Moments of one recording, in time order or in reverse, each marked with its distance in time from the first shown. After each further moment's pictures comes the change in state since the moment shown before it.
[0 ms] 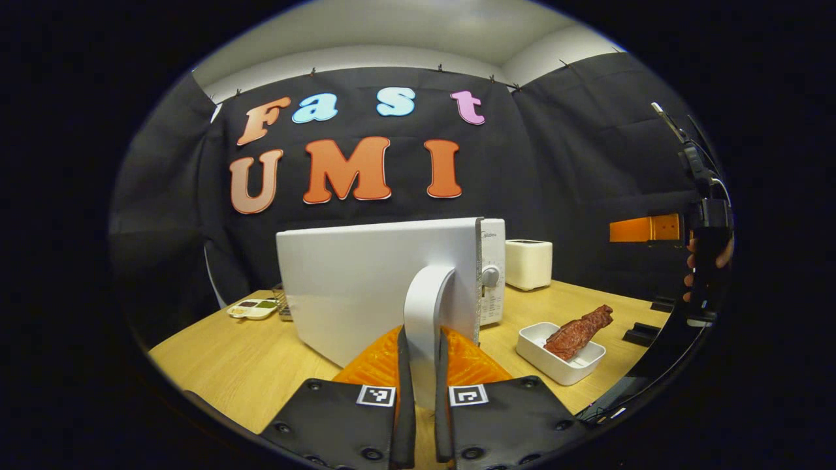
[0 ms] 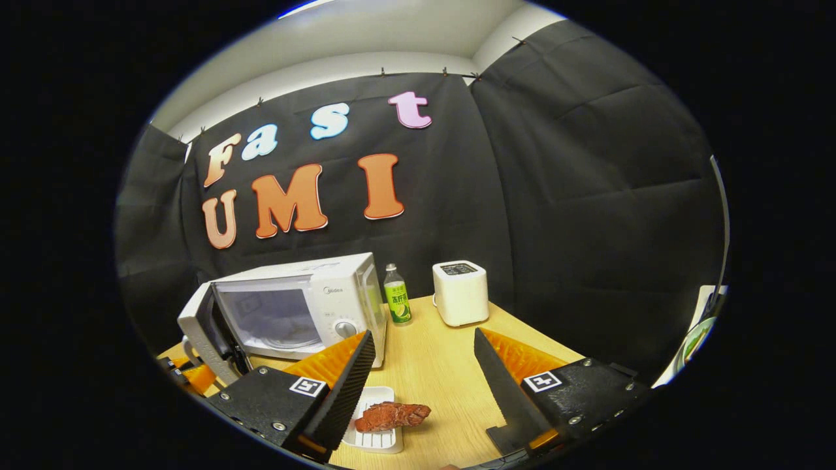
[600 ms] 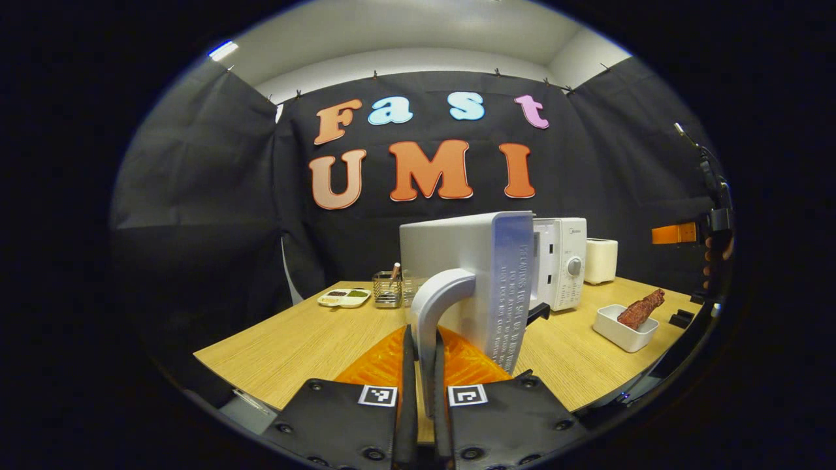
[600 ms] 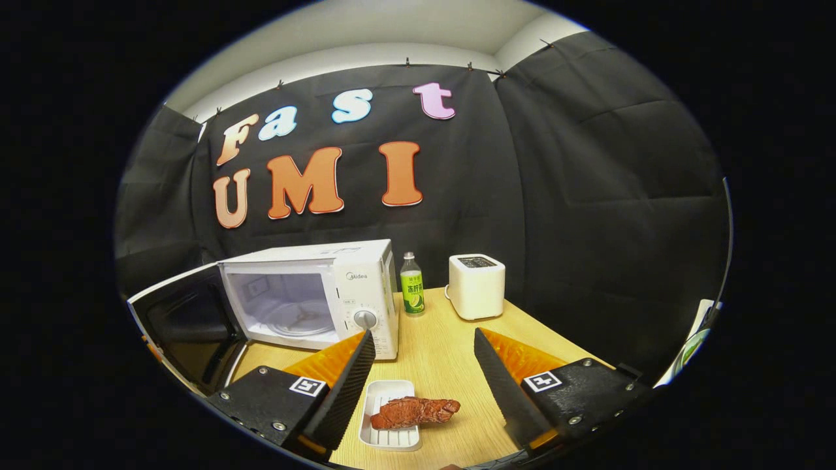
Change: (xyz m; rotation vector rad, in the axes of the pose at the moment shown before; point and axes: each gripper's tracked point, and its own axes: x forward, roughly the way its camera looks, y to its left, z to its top) left arm -0.073 0.139 -0.010 -0.069 0.028 0.227; right arm 0.011 0.035 -0.016 -0.067 0.047 0.019
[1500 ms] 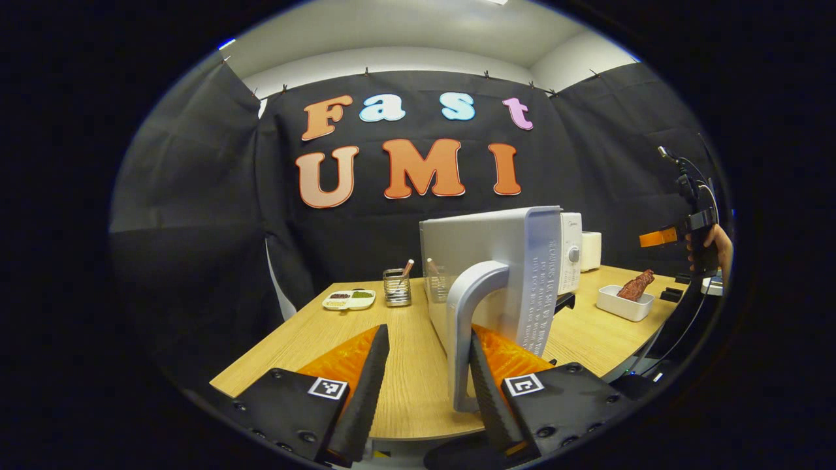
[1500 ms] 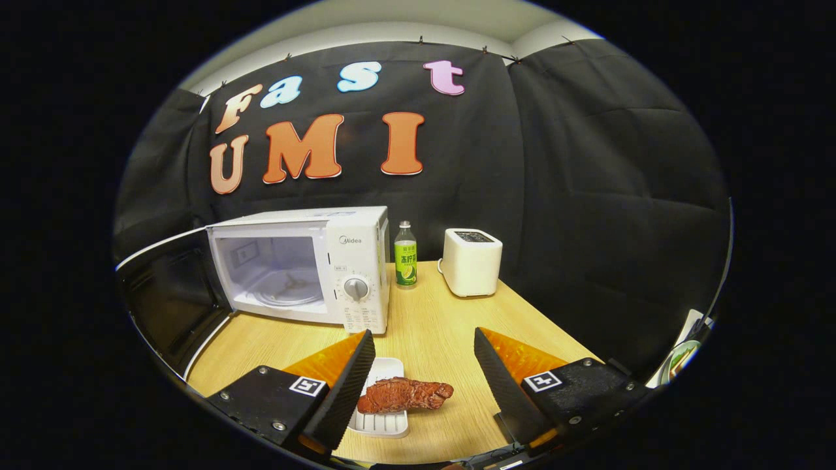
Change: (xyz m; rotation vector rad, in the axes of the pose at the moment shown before) left arm -0.006 0.094 0.002 0.073 0.006 -0.136; right arm 0.007 0.000 -0.036 -0.092 0.133 -0.022
